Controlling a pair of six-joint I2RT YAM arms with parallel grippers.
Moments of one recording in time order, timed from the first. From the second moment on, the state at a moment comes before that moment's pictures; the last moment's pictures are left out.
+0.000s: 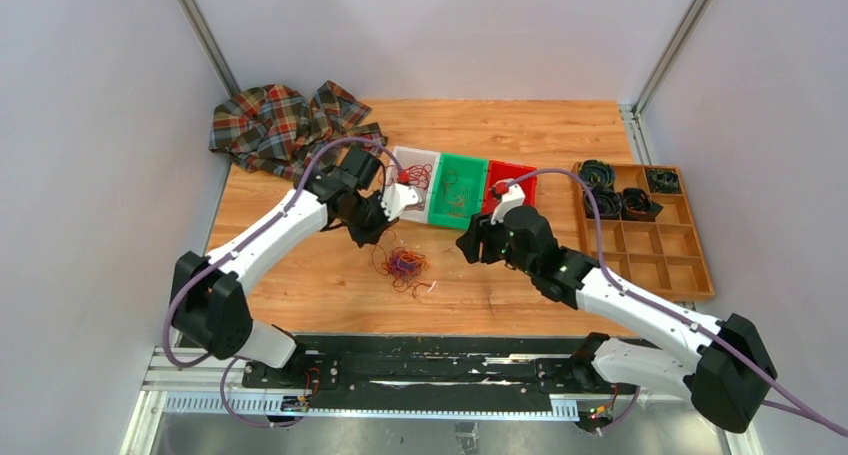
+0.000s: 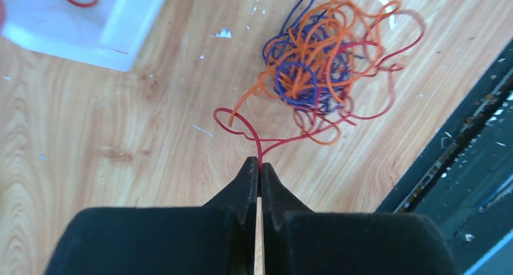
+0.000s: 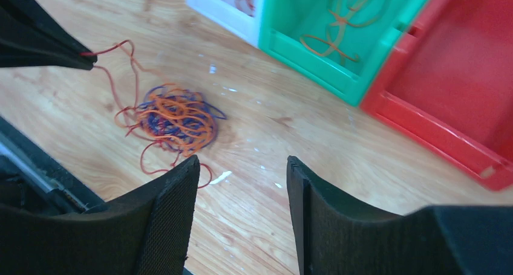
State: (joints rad) left arm -0.51 1.46 1.15 -0.86 0.26 0.58; right arm 0.78 1.04 0.63 -0.07 0.11 0.43
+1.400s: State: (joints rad) left arm -0.51 1.23 1.83 -1.18 0.55 0.57; right arm 0.95 1.67 0.97 0.41 -0.17 0.44
